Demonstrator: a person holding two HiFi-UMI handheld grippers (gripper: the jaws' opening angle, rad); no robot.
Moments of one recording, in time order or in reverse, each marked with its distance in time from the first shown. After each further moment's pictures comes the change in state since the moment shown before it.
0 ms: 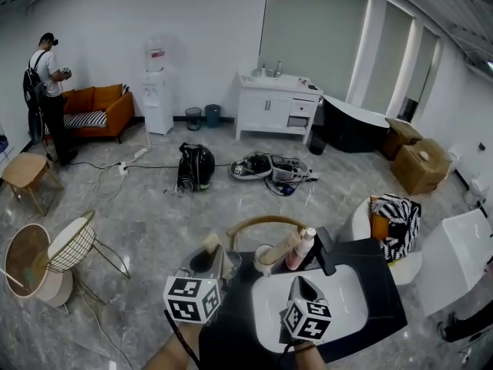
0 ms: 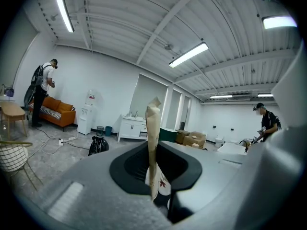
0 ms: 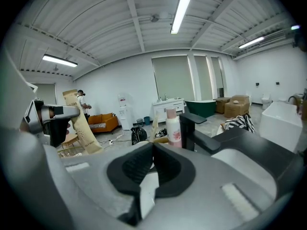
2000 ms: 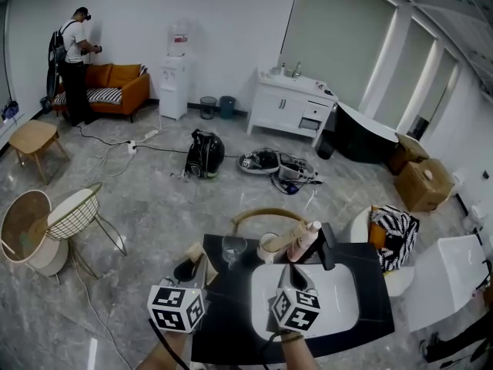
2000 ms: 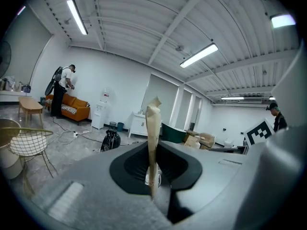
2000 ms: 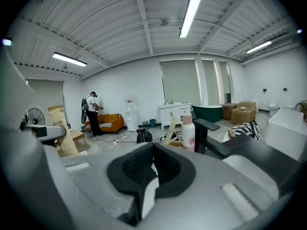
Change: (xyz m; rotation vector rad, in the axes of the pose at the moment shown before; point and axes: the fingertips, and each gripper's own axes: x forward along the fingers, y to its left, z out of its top) left arm -0.094 0.024 -0.039 -0.071 0.010 0.127; right arm -0.013 0.046 0.008 -0.069 -0.040 0.056
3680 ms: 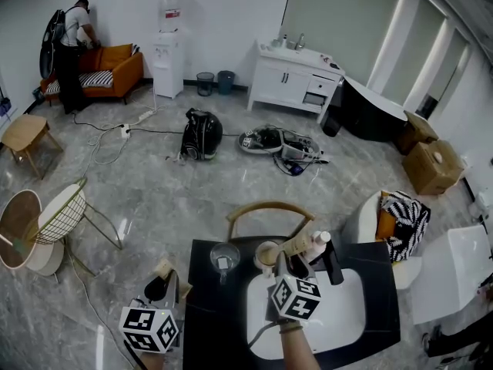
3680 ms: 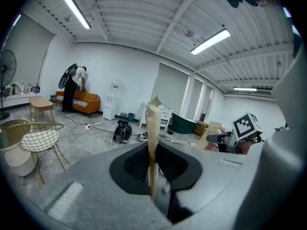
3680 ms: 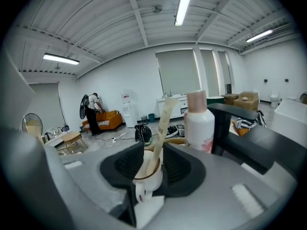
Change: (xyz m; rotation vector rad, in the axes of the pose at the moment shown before) left arm 0.040 0.061 -0.041 -0.009 0.127 0.127; right arm 0.130 -0.035 -0.011 0.057 0.075 0.010
